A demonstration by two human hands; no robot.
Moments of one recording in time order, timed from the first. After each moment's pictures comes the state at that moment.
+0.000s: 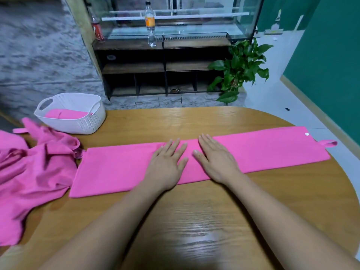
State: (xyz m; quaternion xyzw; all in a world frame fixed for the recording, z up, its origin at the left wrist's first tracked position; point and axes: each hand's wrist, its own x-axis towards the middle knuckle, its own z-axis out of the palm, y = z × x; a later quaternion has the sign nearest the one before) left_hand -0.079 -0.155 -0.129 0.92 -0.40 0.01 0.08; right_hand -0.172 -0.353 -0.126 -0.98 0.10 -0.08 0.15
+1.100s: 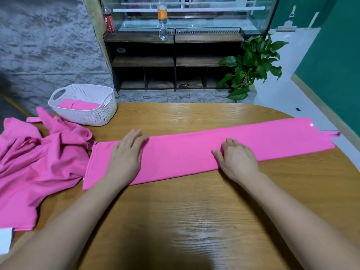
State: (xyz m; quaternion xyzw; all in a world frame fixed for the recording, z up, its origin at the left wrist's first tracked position) left_hand -0.015 -0.024 -0.129 0.92 -0.33 0.12 0.14; right_hand -0.185 -0.338 -0.095 -0.98 0.21 -0.02 0.01
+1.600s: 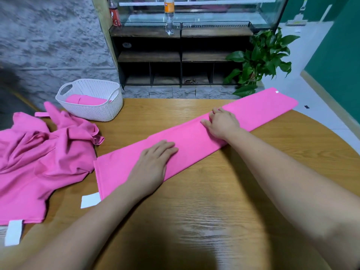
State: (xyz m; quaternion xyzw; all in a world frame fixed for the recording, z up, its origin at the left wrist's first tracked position) left_hand -0.068 -0.052 -0.126 0.89 -0.43 0.04 0.14; right_hand -0.056 -0.362 -0.083 -0.98 0.18 0.05 0.04
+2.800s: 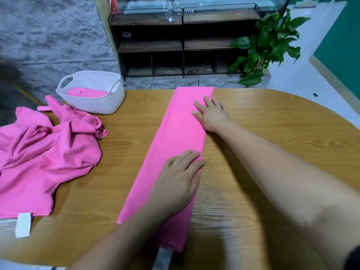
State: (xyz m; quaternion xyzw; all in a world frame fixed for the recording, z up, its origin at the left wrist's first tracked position) left_hand -0.148 -0.079 -0.128 0.87 -0.46 0.04 0.18; right_hand -0.032 -0.331 -0.104 -0.98 0.16 0.05 0.09
